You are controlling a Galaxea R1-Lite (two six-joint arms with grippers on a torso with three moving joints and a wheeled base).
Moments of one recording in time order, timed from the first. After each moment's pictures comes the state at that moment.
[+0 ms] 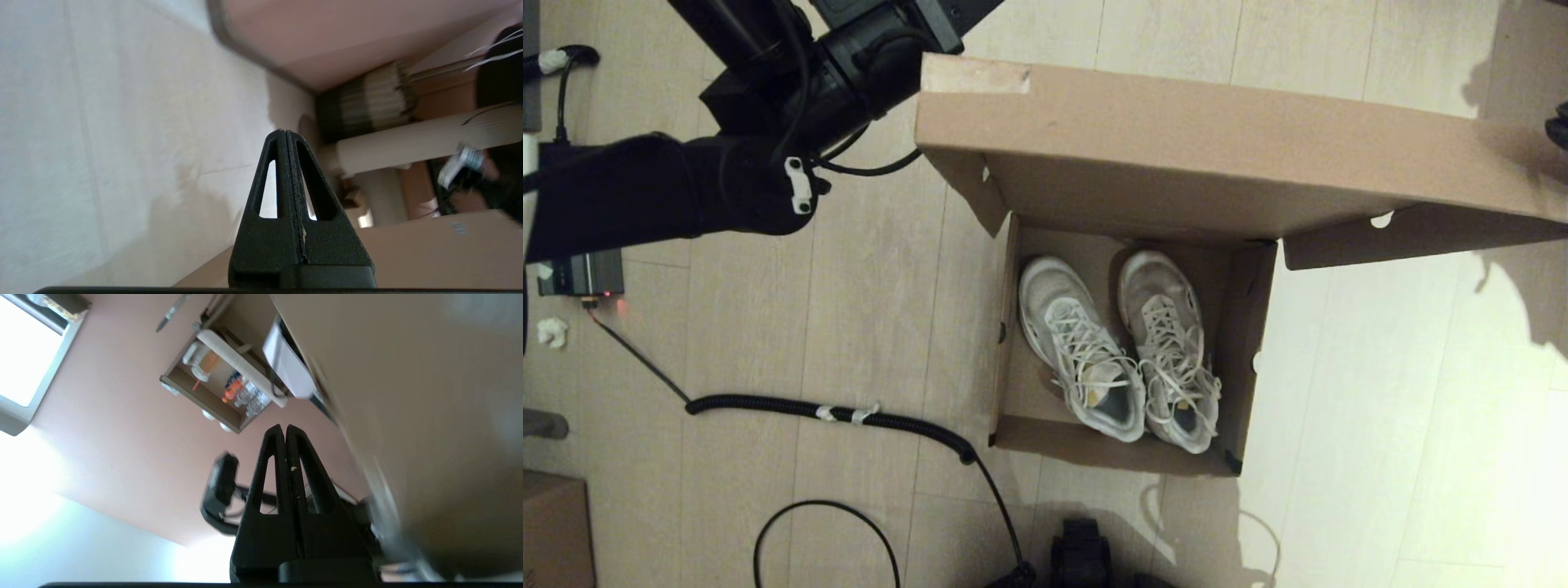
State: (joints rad) left arm -0.42 2.02 -1.92 -0.72 -0.66 -0.47; right arm -0.10 1.34 -0.88 -1.44 1.45 2.21
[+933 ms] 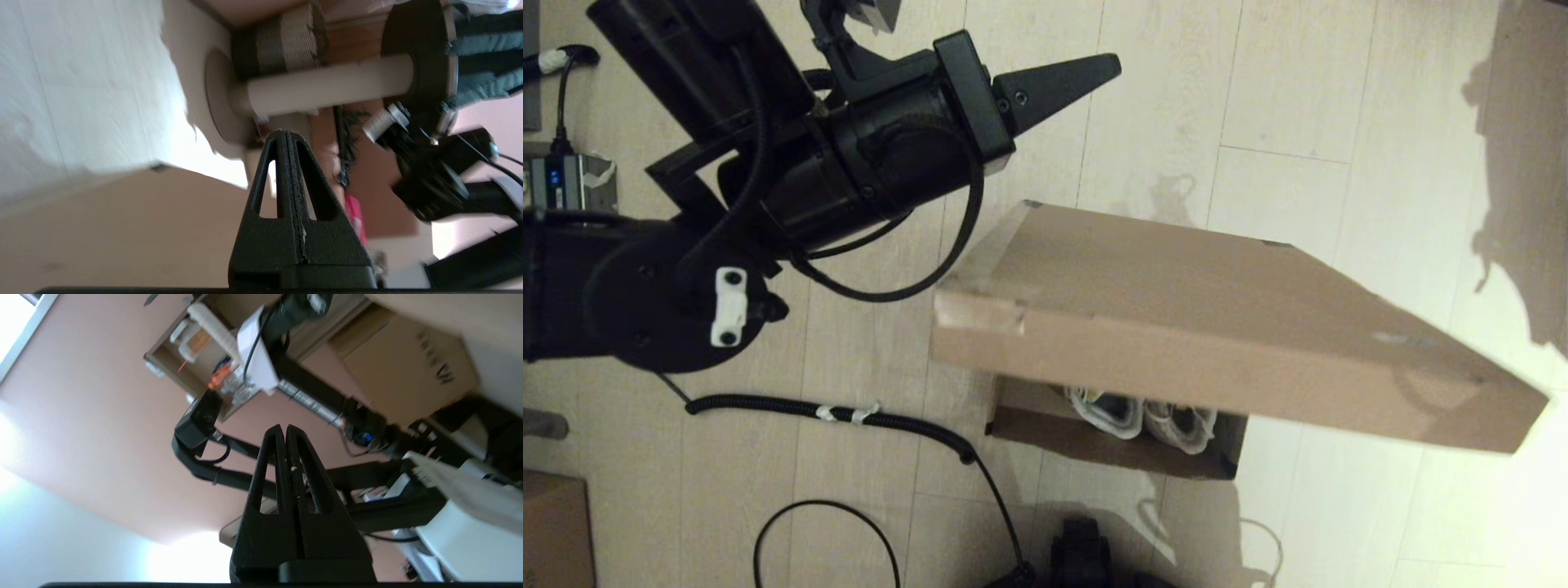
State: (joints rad) left arm -0.65 1.71 -1.30 -0.82 -0.68 -0.44; right arm -0.13 1.02 -0.57 -1.44 1.44 2.12
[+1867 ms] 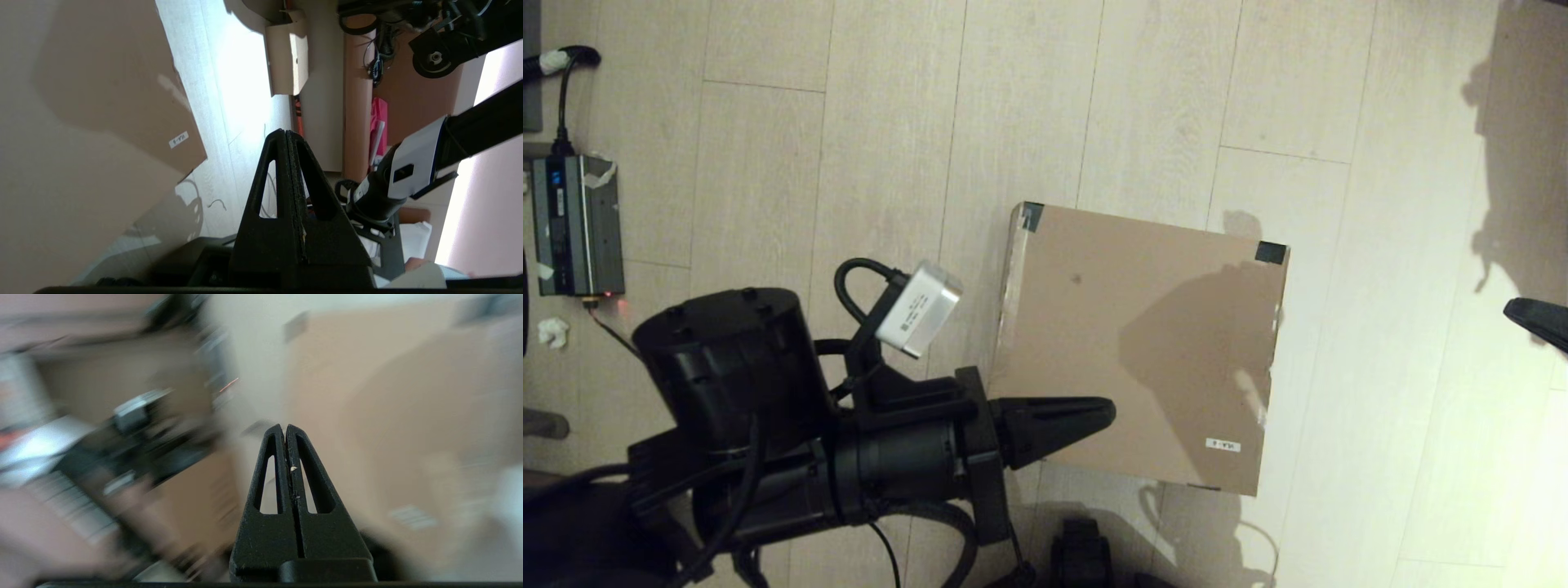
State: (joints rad) left arm -0.78 1.57 -0.61 -0.94 -0.52 -0.17; right arm -0.41 1.24 -0.30 -1.44 1.18 1.01
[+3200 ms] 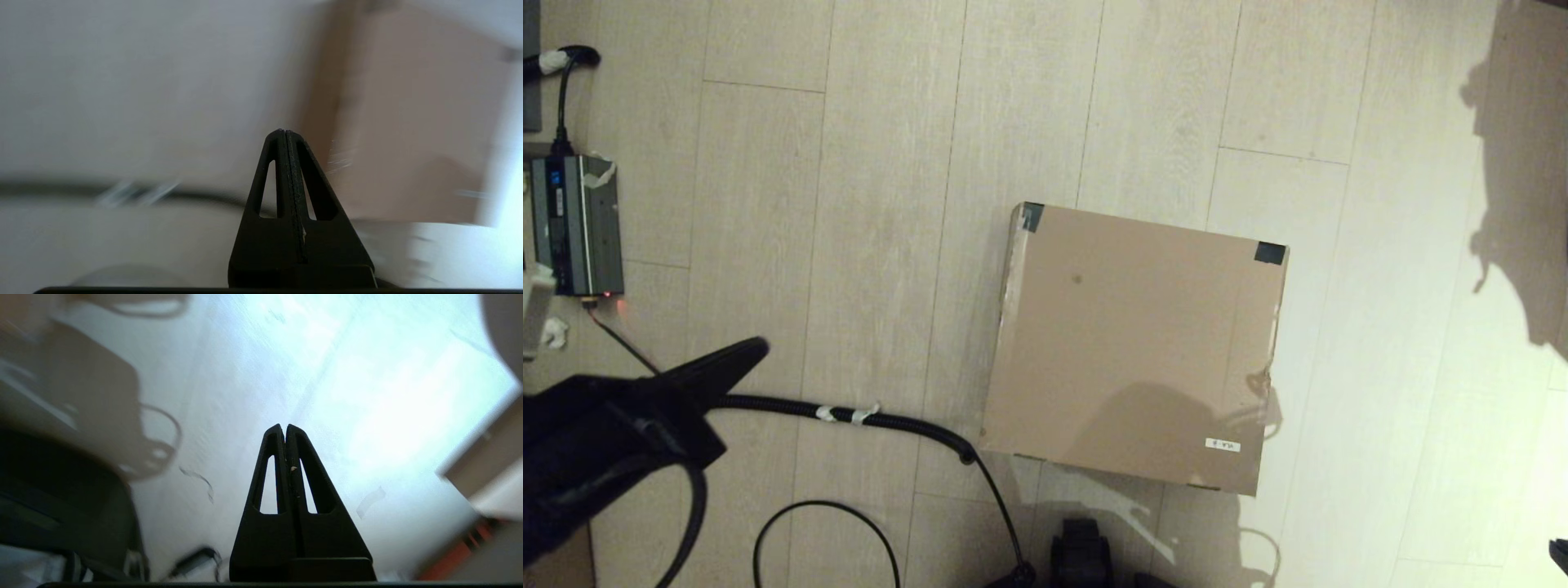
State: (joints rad) left arm -0.18 1.09 -0.32 -0.78 -0.04 -0.10; right arm -0.37 0.73 -0.03 -0.35 0.14 -0.38
